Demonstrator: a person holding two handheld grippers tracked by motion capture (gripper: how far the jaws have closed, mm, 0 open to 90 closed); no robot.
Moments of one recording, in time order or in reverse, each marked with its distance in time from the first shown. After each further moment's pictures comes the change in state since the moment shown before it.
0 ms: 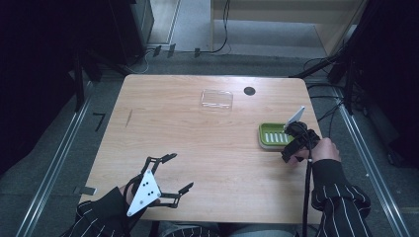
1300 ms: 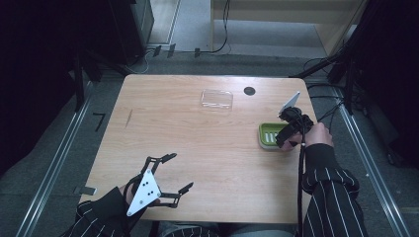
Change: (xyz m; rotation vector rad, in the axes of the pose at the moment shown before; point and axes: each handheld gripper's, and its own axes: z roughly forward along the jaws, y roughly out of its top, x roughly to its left) left arm 0.000 0.000 0.000 0.000 -0.001 0.000; right arm -0.003 0.040 -0.019 -0.048 0.005 0.012
